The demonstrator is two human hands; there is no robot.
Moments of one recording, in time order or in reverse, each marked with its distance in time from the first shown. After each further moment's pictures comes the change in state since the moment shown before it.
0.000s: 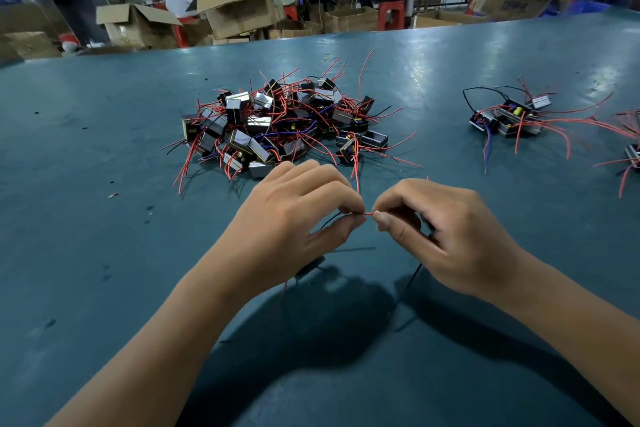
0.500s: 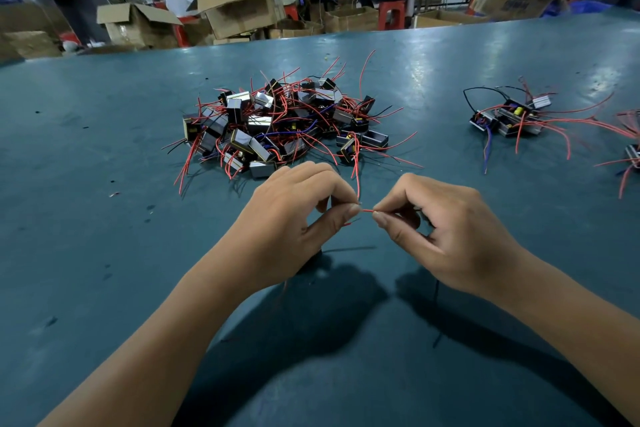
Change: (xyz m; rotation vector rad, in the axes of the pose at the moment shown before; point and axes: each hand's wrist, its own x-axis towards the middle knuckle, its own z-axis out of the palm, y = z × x) left_hand -0.002 -0.001 0.001 -0.197 -0.073 -0.195; right_hand 0.001 -0.002 0.002 0.001 0.041 0.032
